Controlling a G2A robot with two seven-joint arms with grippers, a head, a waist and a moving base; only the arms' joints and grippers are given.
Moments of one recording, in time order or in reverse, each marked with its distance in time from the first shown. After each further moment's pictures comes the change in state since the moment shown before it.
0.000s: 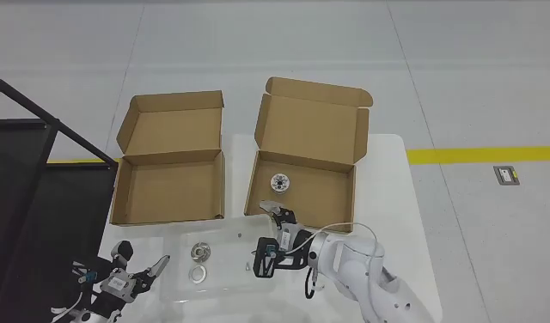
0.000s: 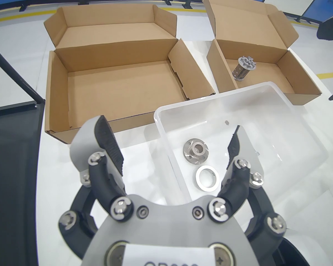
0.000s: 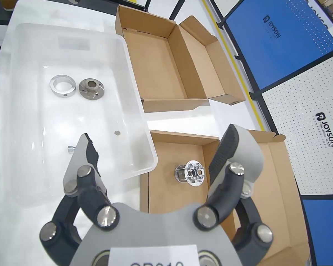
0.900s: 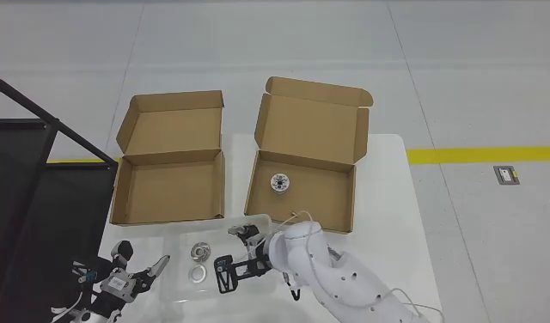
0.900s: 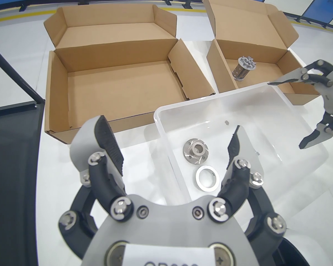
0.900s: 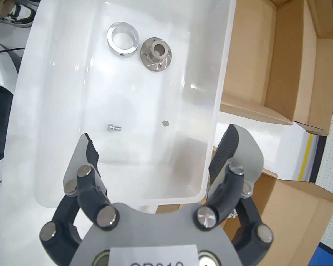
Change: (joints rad) left arm 0.000 0.000 0.000 0.000 0.000 0.000 0.000; right arm 0.302 -0.133 -0.319 0.264 0.175 -0.253 0.451
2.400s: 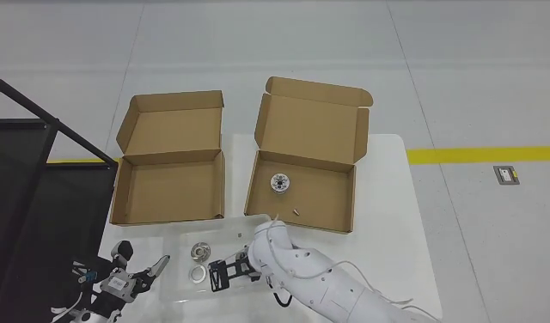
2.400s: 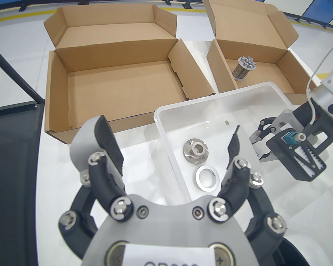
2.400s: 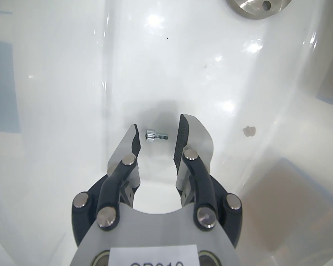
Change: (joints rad) left arm 0.000 0.000 0.000 0.000 0.000 0.000 0.000; right arm 0.179 -0.223 -0.201 0.533 0.281 0.054 0.252
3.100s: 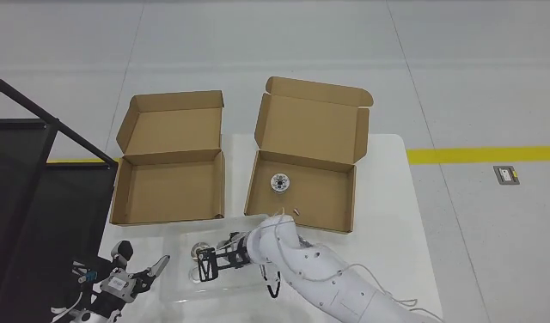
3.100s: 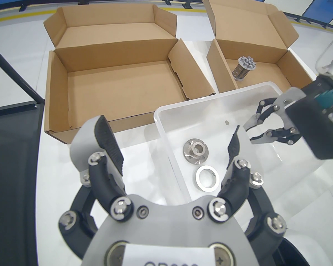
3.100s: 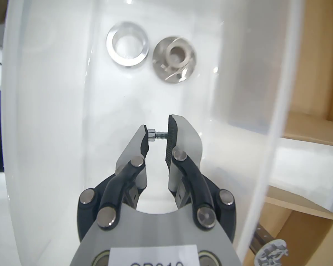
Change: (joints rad) left arm 0.000 0.000 0.000 0.000 0.000 0.000 0.000; right arm -0.058 0.082 0.113 -0.211 -0.187 0.070 -0.354
